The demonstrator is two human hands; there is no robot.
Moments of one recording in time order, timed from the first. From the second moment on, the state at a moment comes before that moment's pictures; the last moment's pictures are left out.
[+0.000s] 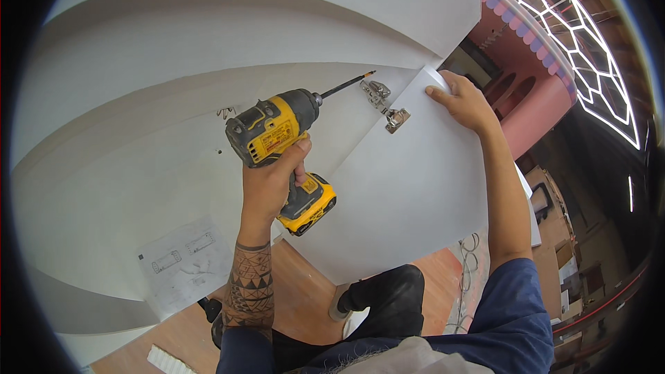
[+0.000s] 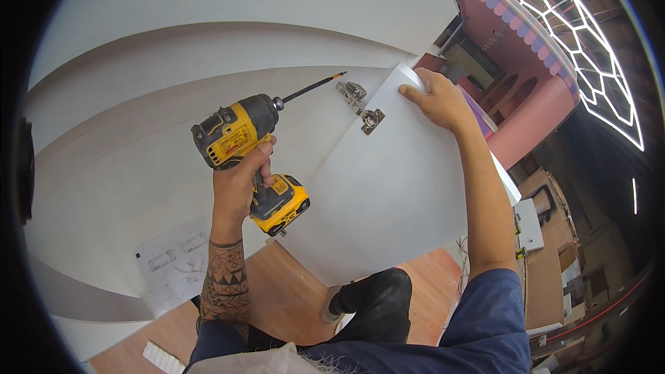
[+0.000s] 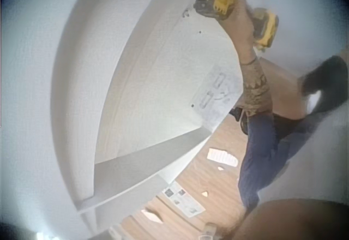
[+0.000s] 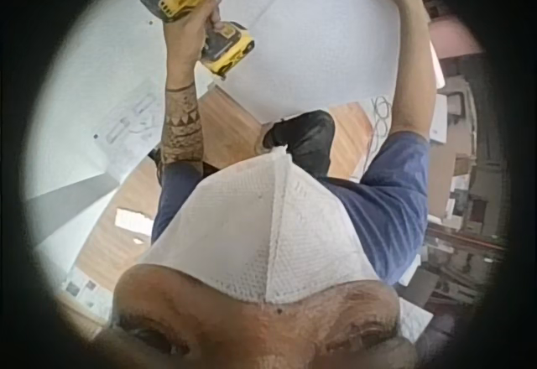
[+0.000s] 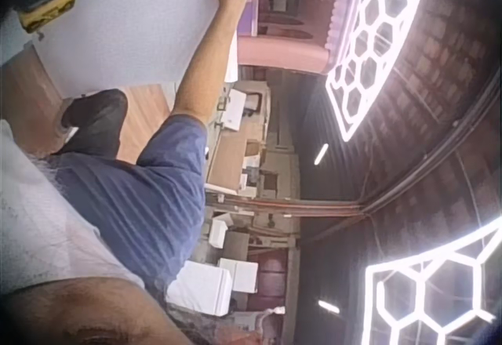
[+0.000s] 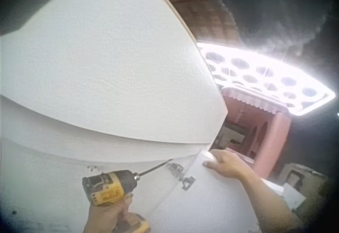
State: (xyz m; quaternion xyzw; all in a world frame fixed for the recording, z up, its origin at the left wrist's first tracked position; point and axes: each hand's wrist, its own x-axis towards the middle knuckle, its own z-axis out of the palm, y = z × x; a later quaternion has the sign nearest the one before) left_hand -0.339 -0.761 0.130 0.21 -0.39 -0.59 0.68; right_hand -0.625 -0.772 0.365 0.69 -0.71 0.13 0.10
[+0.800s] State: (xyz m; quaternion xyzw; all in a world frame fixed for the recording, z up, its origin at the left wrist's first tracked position) left_hand -0.343 -0.766 0.132 0.24 -0.40 -0.58 0.66; right_hand -0.627 -0.773 0.363 0.68 -0.71 0.14 0.11
